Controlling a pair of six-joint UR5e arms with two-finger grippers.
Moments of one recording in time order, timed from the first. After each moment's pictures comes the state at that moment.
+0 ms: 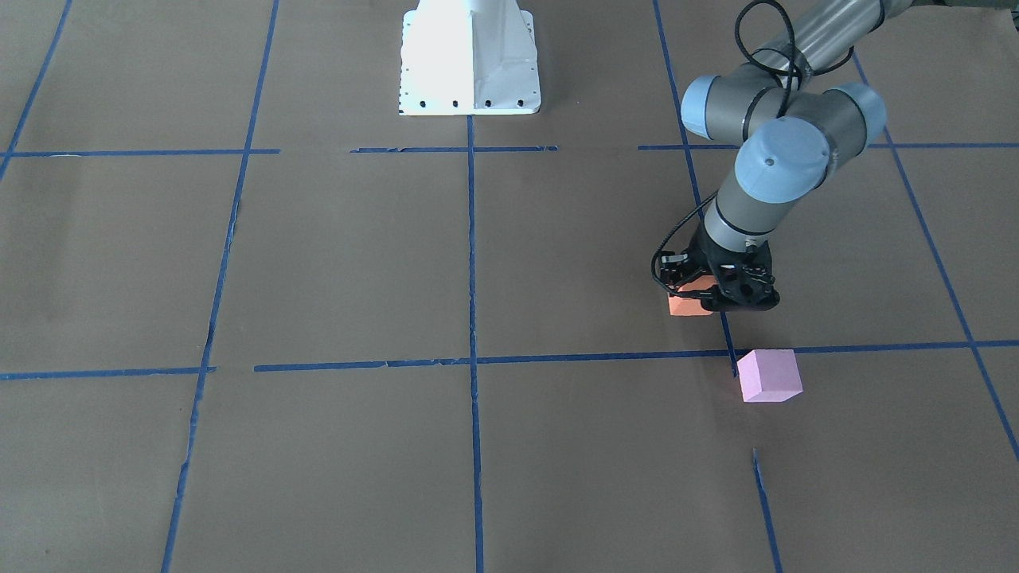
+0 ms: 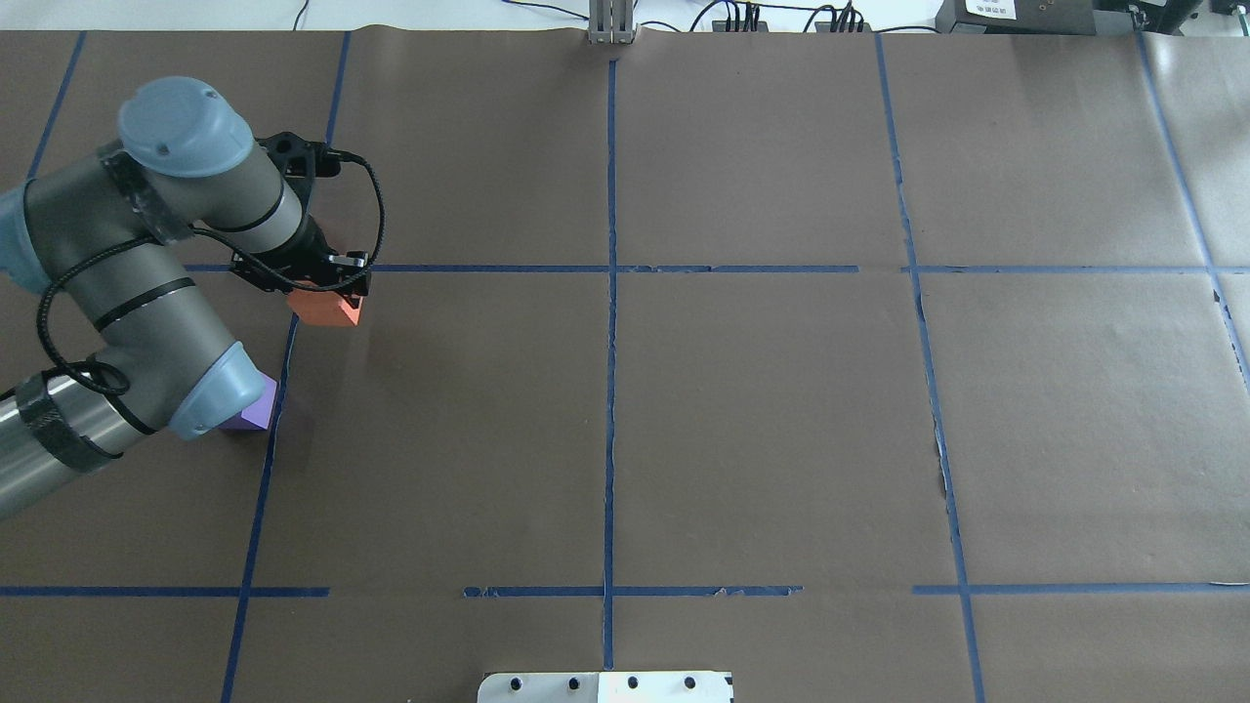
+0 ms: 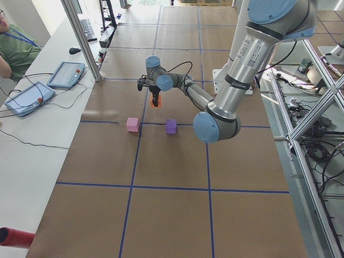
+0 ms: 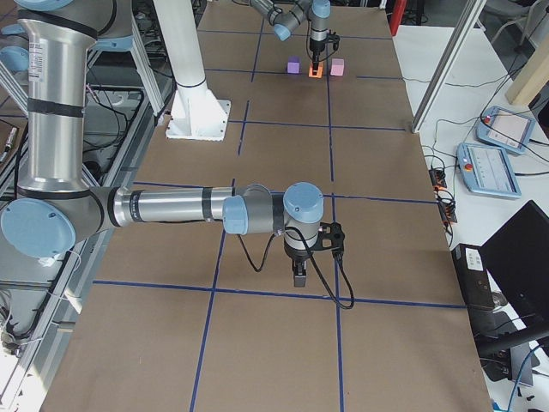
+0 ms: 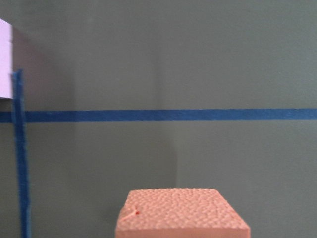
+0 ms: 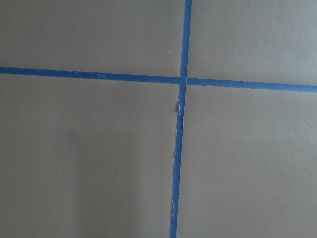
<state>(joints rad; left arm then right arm) -0.83 -1.99 -1.64 -1.67 -2.08 -0.85 1.53 -1.68 1.76 -1.56 2.34 0.04</state>
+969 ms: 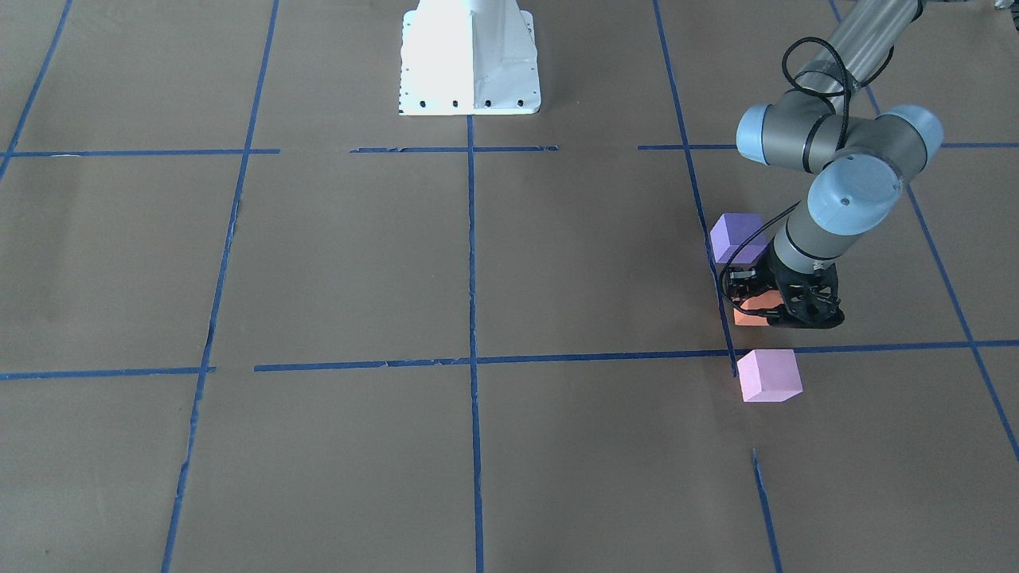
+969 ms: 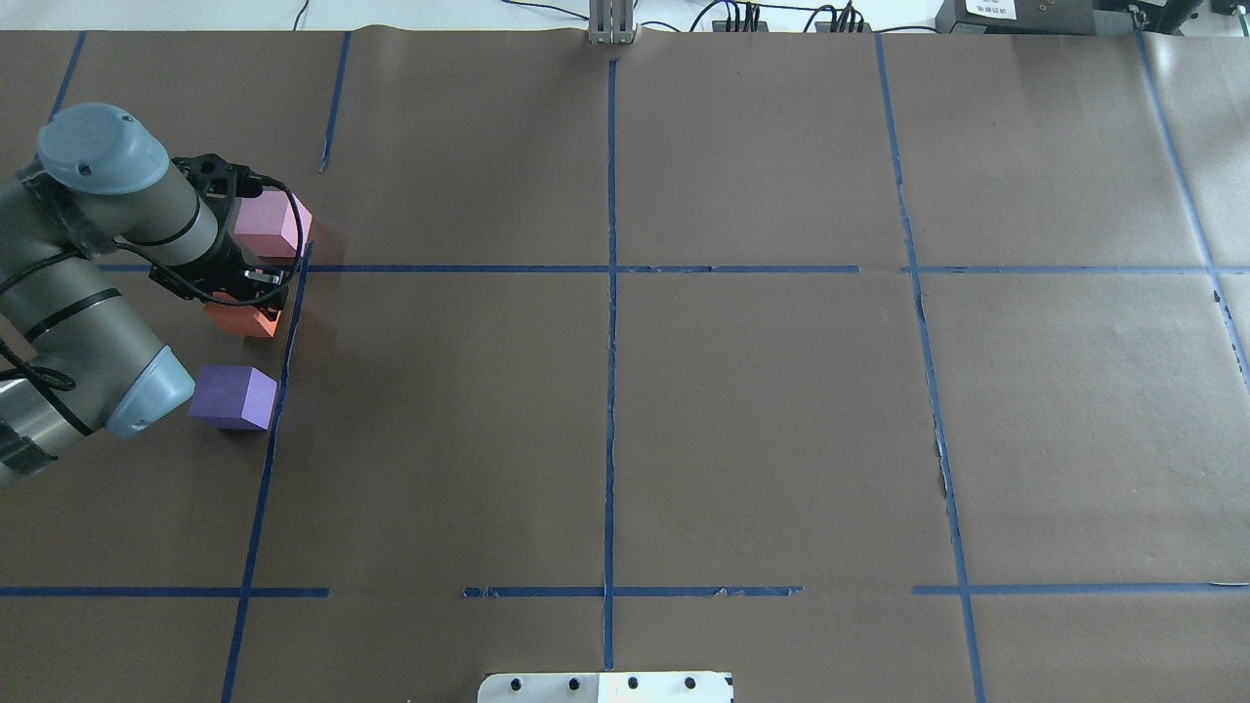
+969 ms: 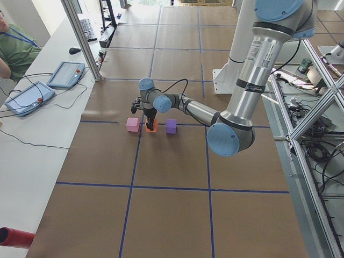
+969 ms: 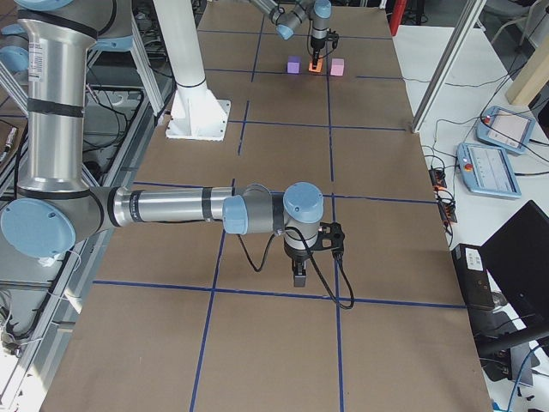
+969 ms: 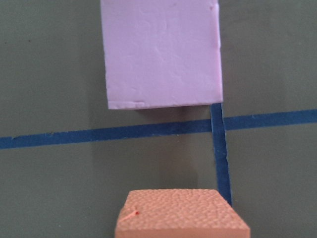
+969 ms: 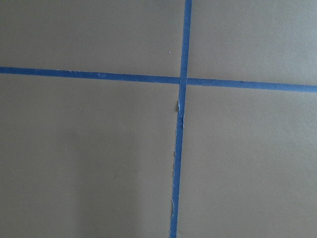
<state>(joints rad) -0.86 -1.91 -1.54 -1.77 -2.08 -0.75 1.53 -1.68 1.76 -1.56 2.34 0.04</state>
